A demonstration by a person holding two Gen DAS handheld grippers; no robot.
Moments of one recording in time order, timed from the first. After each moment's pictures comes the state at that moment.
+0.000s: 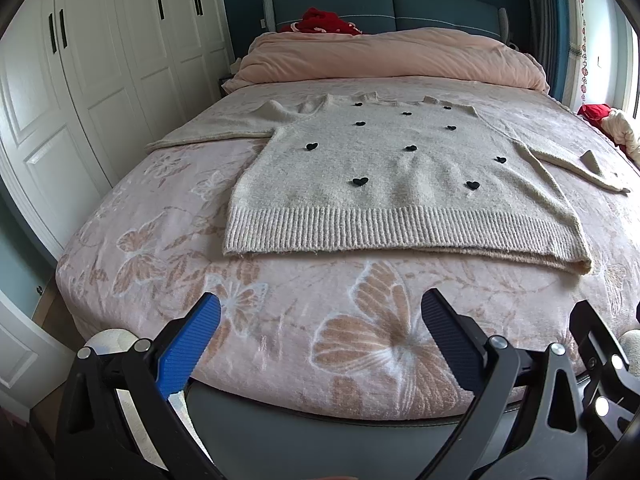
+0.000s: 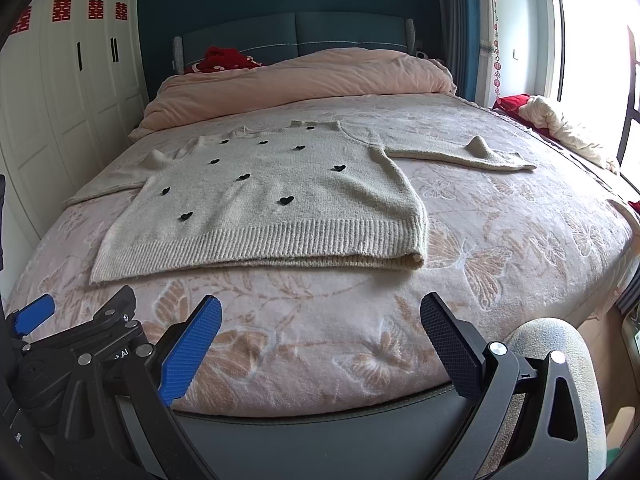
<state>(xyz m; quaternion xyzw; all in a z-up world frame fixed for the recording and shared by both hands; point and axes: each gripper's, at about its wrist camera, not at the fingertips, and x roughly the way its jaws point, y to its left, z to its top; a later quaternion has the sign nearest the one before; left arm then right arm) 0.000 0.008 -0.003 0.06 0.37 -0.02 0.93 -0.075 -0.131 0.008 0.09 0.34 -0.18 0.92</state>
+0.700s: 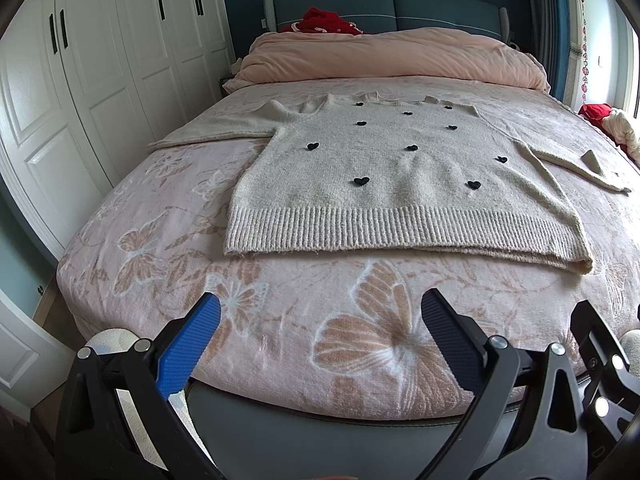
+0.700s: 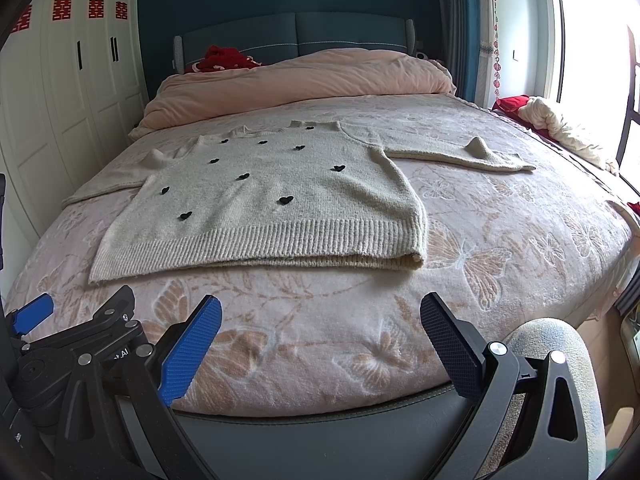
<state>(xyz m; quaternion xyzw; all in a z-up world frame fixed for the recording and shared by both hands) -0.001 0.005 -0.001 0.07 0.37 -0.02 0.93 -0.075 -0.131 0.008 0.09 0.34 -0.18 0.92</state>
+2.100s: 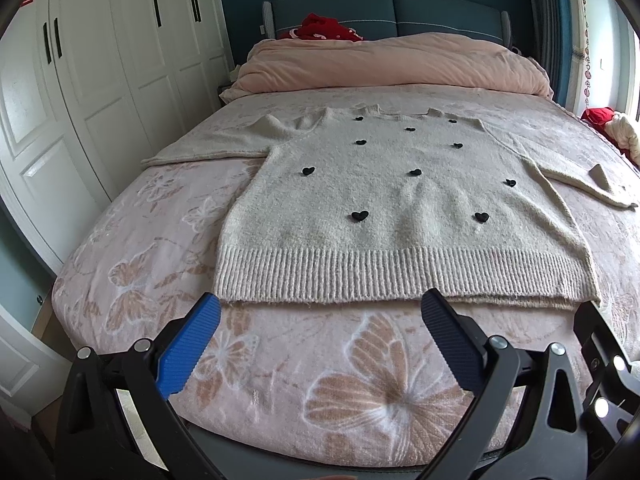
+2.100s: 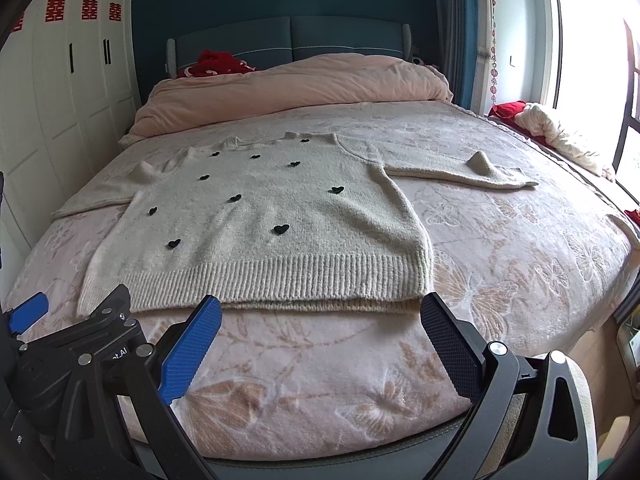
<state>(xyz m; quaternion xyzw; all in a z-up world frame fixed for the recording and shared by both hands) 0.043 -0.011 0.012 0.07 0.36 -0.02 0.93 -0.031 -0.144 0.021 0.08 0.33 -0.19 0.92</state>
